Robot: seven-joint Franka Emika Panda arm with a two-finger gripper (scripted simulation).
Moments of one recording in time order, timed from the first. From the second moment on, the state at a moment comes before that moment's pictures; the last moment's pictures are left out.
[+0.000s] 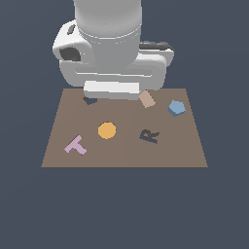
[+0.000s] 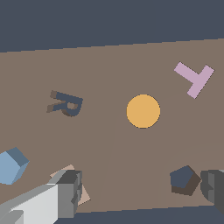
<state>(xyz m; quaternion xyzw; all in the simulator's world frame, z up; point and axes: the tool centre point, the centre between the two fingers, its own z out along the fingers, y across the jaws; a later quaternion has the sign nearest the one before) -0.009 -0.020 0.155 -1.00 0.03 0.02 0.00</state>
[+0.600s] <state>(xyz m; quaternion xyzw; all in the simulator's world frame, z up) -0.004 0.023 0.134 -1.00 -0.04 0.01 0.00</state>
